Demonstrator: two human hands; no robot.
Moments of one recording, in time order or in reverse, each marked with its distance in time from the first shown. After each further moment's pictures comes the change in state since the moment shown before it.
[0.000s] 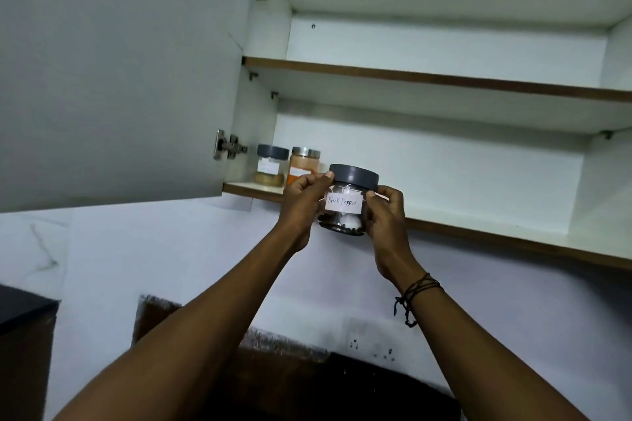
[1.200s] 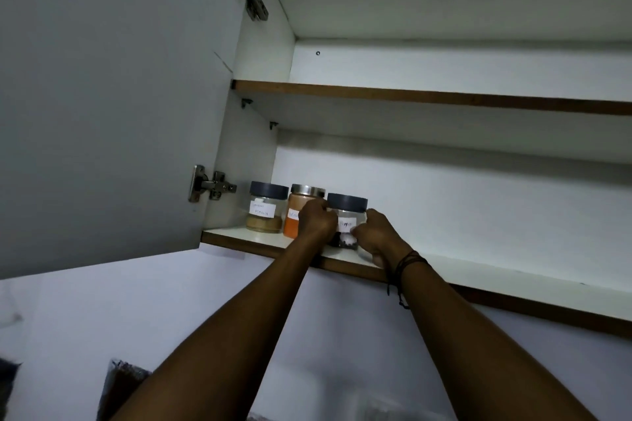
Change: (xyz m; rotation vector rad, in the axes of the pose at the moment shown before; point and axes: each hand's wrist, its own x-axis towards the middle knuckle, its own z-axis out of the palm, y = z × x) left_hand 0.157 -0.040 0.010 0.808 0.159 0.062; right_hand 0.184 0.066 0.025 -0.640 -0.189 0.117
